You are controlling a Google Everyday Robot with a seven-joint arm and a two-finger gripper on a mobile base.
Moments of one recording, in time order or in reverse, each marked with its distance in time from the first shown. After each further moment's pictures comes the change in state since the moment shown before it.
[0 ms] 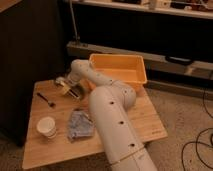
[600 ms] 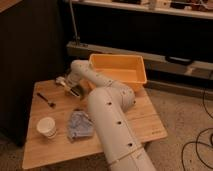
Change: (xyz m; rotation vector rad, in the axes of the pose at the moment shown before) arm 0.001 0.003 0.002 -0.013 0.013 0.003
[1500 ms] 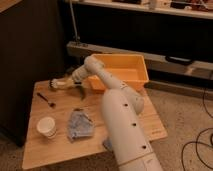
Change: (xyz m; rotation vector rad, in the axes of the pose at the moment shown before) arm -0.036 -0.005 -0.085 -0.157 -0.348 -0.048
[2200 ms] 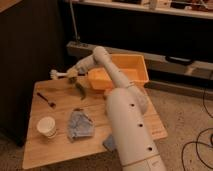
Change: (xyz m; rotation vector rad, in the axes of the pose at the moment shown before) arm -0.005 0.002 -0.069 -0.099 -0.107 0.008
